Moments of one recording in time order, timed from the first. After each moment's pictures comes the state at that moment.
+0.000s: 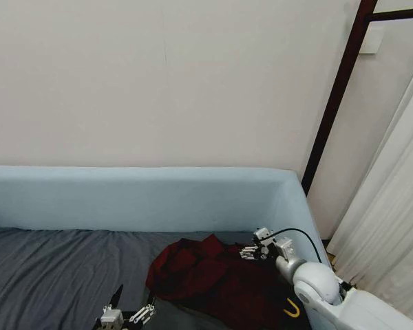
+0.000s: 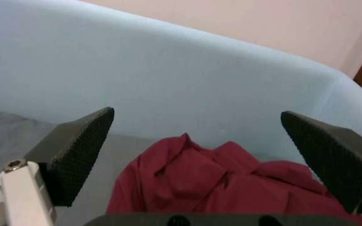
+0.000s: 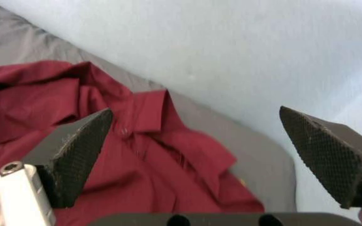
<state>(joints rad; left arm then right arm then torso) 1.64 -1.13 -0.33 -1.92 -0.48 -0.38 -0.17 -0.81 0.76 -0.16 1.80 0.69 -0.35 0.17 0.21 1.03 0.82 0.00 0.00</state>
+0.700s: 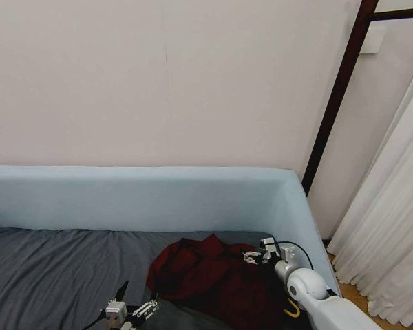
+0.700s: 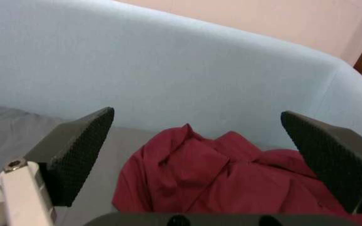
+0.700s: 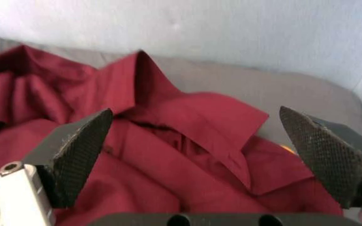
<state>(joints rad) 1.66 -1.10 -0.33 -1.93 -0.50 -0.37 -0.16 -0.73 1.07 -0.08 1.25 0.71 -0.25 -0.03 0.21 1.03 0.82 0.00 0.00</state>
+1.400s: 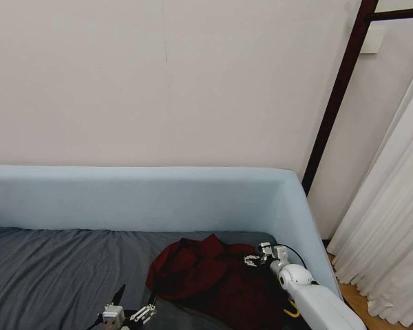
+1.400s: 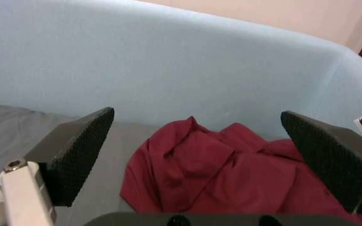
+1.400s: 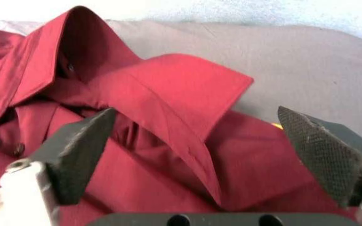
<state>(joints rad) 1.68 -1.10 -0.35 -1.93 -0.46 -0.35 -0.17 -0.53 1.24 -0.08 0.74 0.65 -0.19 -0.20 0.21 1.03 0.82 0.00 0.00</state>
